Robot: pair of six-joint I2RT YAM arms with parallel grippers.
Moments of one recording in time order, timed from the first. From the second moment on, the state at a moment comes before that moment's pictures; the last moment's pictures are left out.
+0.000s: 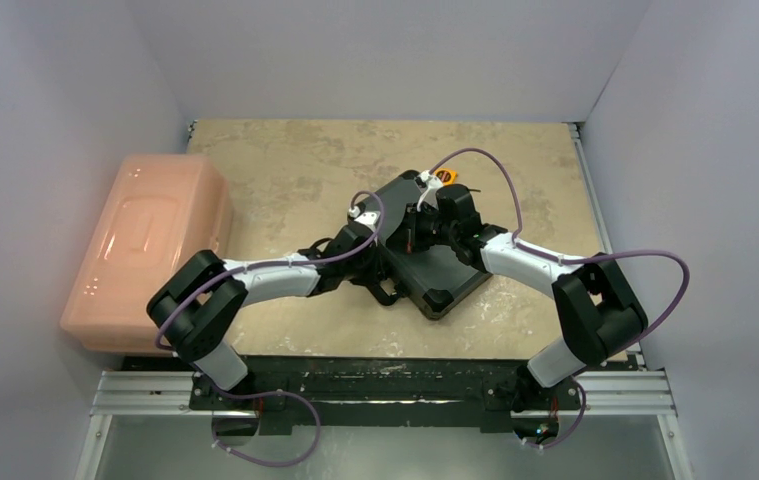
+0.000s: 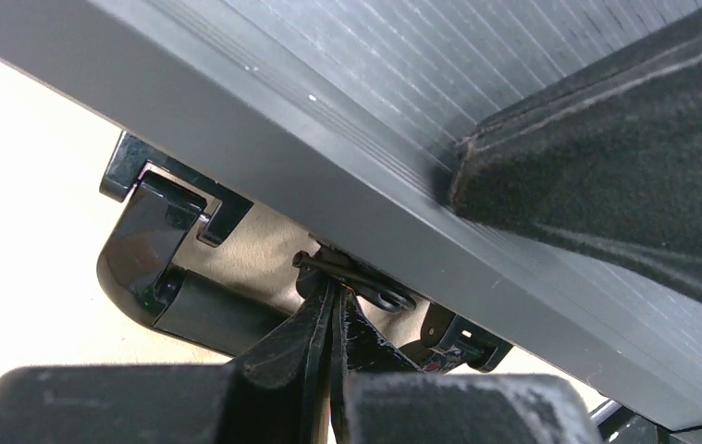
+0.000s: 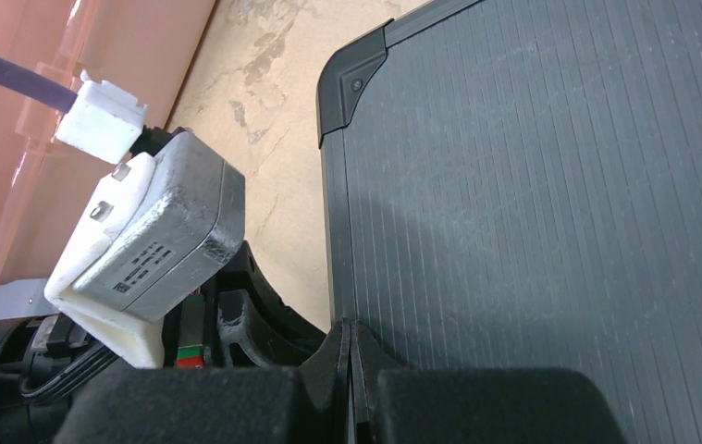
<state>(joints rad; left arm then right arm) -0.79 1.62 0.81 0.04 -0.01 -0.63 0.56 1.58 0.86 0.11 -0.38 0.48</state>
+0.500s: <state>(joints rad) -0.79 1.66 0.87 -0.05 -0.01 -0.65 0.56 1.58 0.86 0.11 -0.38 0.48</state>
